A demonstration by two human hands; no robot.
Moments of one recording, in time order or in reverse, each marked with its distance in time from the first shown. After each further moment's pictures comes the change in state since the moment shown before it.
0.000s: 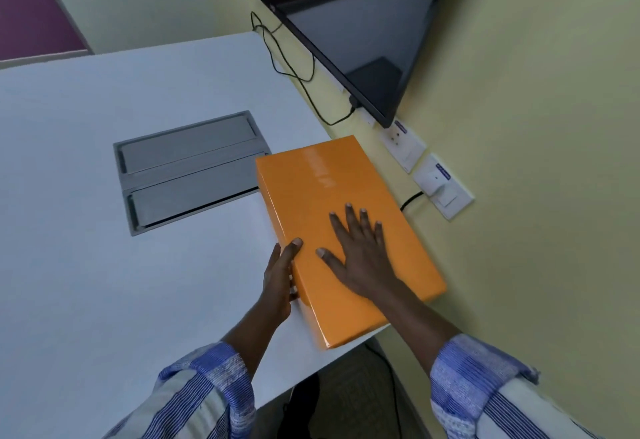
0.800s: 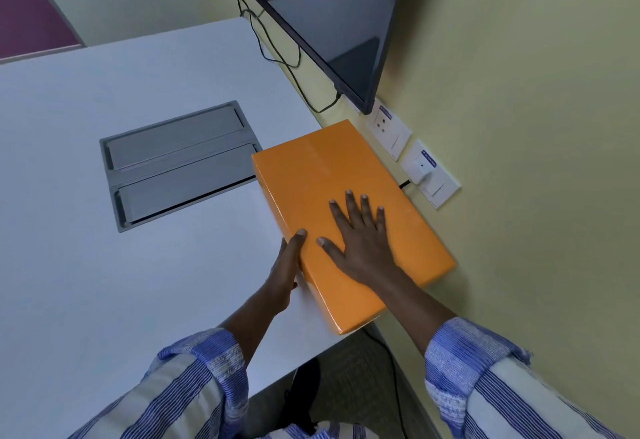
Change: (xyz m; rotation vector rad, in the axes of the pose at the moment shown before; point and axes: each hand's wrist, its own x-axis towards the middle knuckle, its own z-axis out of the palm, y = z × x) left_hand 0.008 -0.005 0.039 0.229 -0.107 0.004; right_hand 0.005 0.041 0.001 -0.057 0.005 0.012
